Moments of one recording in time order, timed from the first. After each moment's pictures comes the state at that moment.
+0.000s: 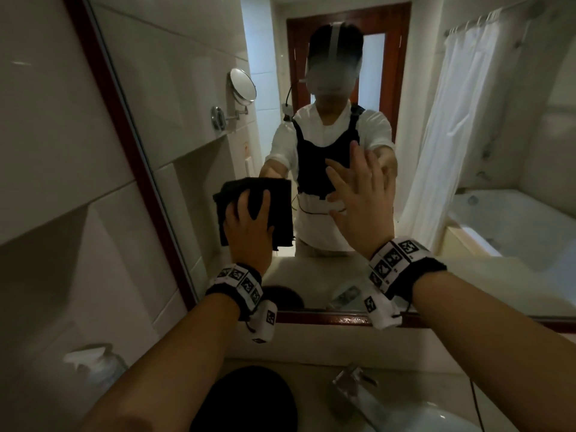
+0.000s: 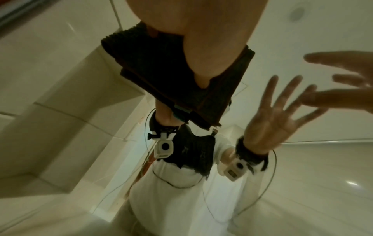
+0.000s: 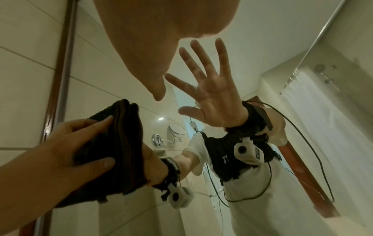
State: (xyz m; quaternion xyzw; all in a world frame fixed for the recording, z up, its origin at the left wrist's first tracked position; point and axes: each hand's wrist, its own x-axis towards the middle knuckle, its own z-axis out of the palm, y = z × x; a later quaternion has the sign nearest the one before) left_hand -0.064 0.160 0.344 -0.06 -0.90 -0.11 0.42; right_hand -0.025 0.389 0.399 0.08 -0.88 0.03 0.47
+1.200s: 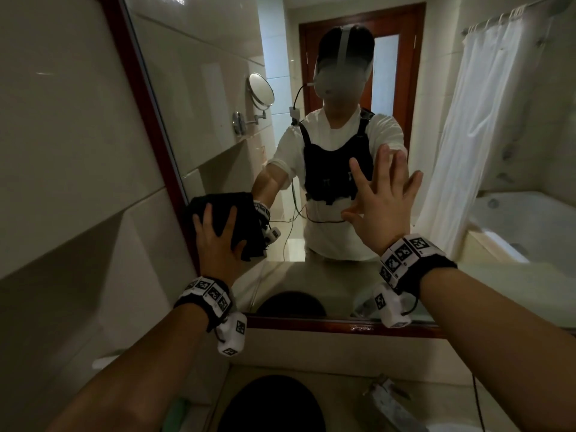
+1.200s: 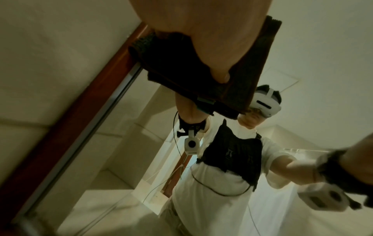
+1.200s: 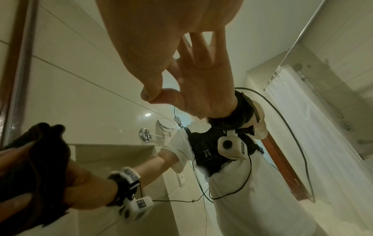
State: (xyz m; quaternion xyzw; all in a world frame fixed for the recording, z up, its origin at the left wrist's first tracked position) left_hand -0.097 0.022 0.320 -0.08 -0.89 -0.16 0.42; right_hand -0.056 0.357 0.397 0.01 -0.90 0.05 0.43
